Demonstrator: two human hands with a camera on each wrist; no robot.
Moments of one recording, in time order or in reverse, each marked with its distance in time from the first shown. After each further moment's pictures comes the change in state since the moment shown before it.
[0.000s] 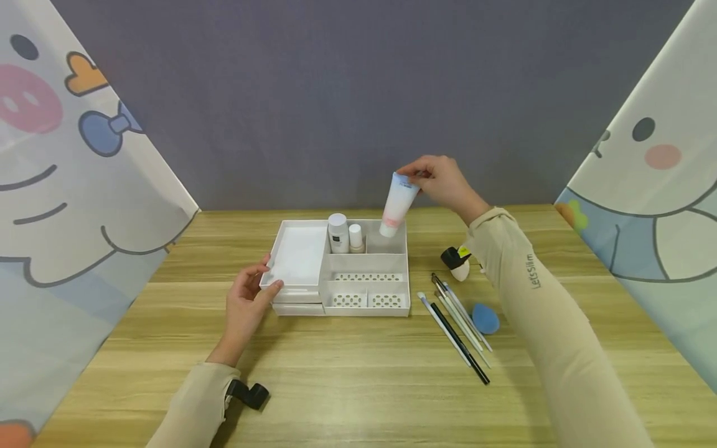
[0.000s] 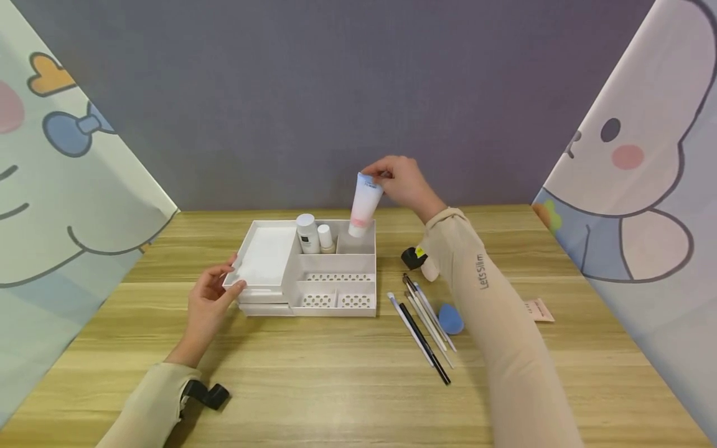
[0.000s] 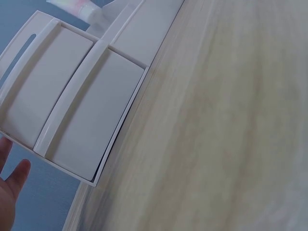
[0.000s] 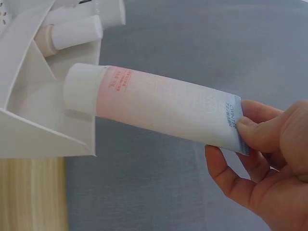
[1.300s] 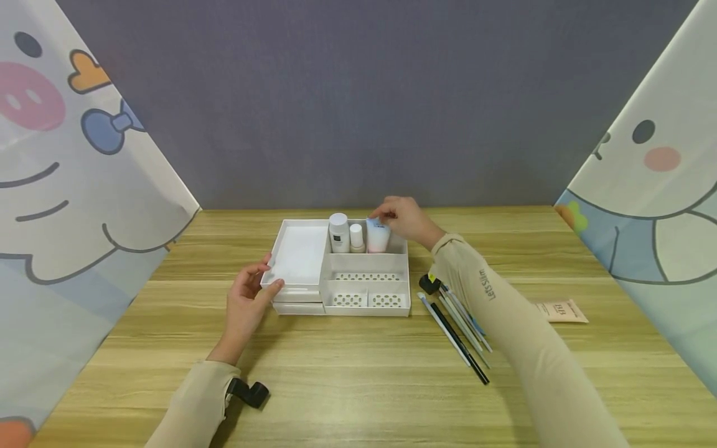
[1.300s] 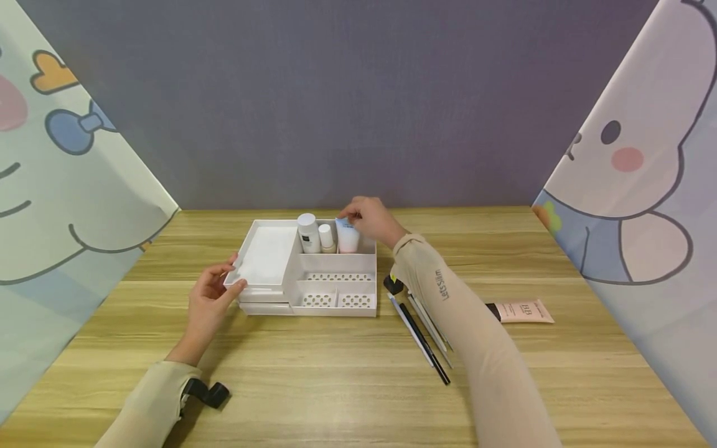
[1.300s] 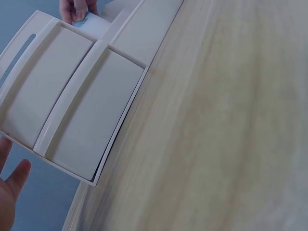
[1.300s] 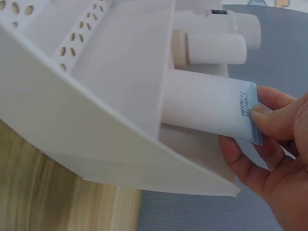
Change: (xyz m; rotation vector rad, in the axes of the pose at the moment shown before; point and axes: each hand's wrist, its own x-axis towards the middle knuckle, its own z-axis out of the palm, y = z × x) left_hand 0.001 0.002 0.002 0.044 0.000 -0.040; right_hand -0.006 0.028 0.077 -0.075 -0.161 -0.180
